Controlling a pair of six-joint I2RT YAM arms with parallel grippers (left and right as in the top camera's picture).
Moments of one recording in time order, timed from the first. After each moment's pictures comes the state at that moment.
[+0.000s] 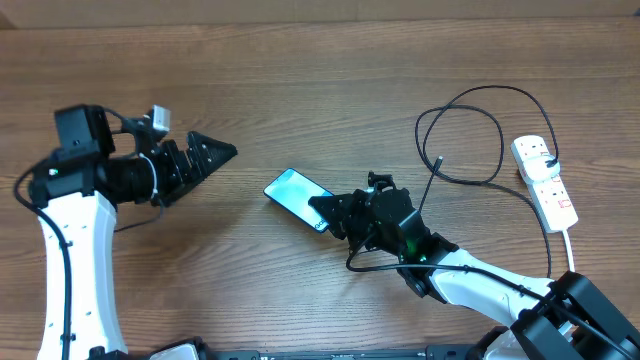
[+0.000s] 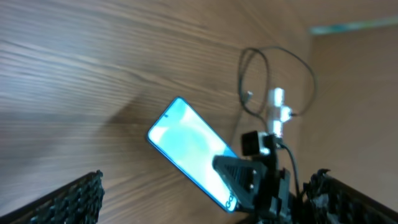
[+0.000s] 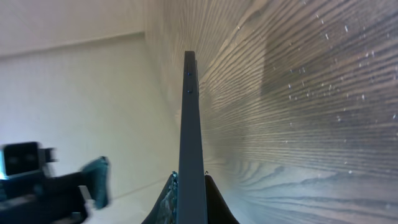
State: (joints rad) left arm 0.27 1.39 1.20 -1.04 0.84 -0.20; right arm 0.69 1.50 0.49 0.61 -0.31 1.64
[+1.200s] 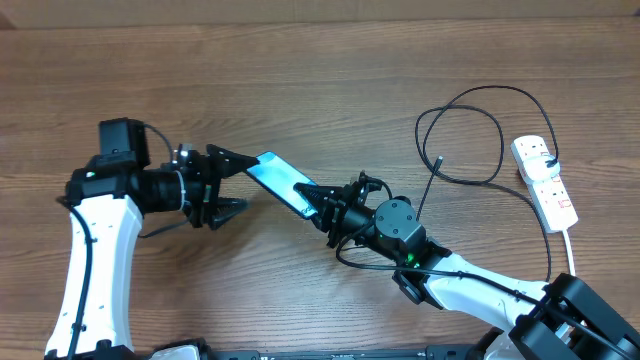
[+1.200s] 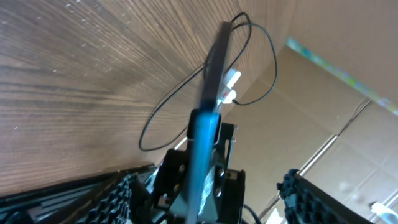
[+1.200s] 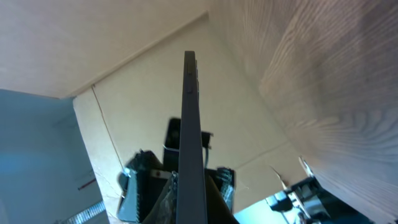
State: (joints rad) left arm 0.16 1.39 1.09 -1.02 0.98 -0.85; right arm 0.77 1.50 0.49 0.90 -0.24 2.08
